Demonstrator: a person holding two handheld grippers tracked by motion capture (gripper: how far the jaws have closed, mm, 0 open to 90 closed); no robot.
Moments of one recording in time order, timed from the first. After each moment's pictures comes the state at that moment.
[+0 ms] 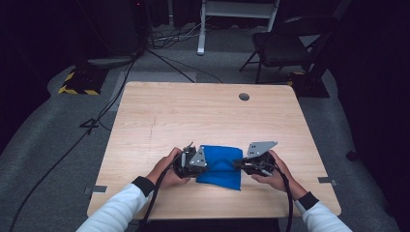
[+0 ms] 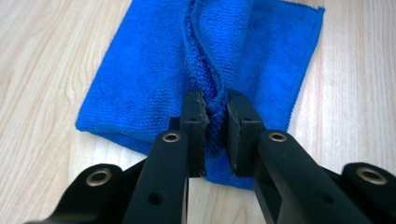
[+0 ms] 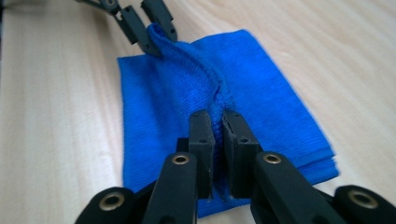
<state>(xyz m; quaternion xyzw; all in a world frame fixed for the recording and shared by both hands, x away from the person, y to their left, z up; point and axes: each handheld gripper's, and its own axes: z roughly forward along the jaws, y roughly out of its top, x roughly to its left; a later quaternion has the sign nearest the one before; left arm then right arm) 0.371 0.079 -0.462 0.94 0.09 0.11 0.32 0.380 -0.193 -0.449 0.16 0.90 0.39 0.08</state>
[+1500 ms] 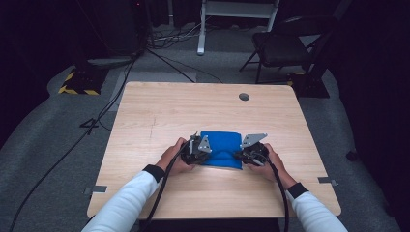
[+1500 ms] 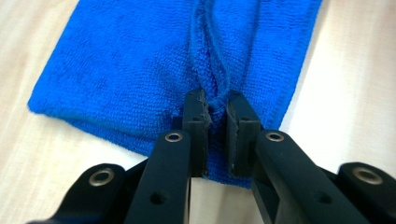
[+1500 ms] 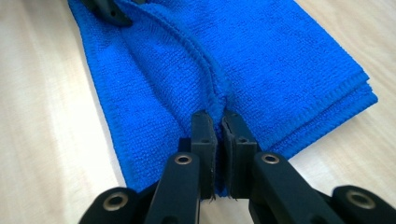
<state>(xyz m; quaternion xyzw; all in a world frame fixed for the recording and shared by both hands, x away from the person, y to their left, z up) 0.431 0.062 -0.483 0.94 0.13 0.12 0.29 0.430 -0.190 -0.484 0.22 0.91 0.33 0.12</state>
